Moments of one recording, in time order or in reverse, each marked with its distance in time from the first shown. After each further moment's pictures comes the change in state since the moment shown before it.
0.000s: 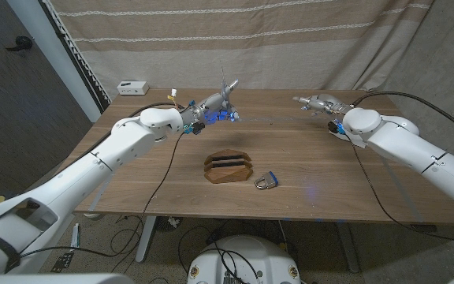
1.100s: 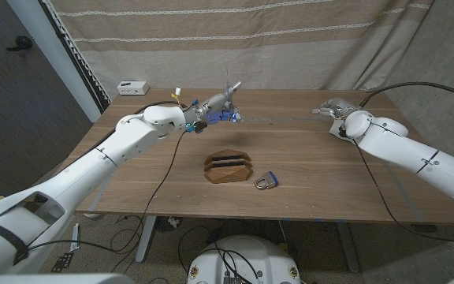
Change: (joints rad) left arm -0.045 -0.028 0.031 0.051 0.020 0.011 -0.045; left_hand -0.003 0.003 0.014 -0.014 0.005 0.013 0.002 0.007 0.009 0.014 0.000 0.000 0.000 0.014 -0.004 0.009 0.007 0.000 0.000 -0.004 0.002; right arm 0.092 -0.034 -0.178 -0.063 -0.279 -0.344 -0.046; right_hand 0.128 0.018 0.028 -0.044 0.057 -0.084 -0.019 0.004 0.000 -0.165 -0.027 -0.070 -0.032 -0.217 -0.003 -0.012 -0.005 -0.069 -0.063 -0.072 0.002
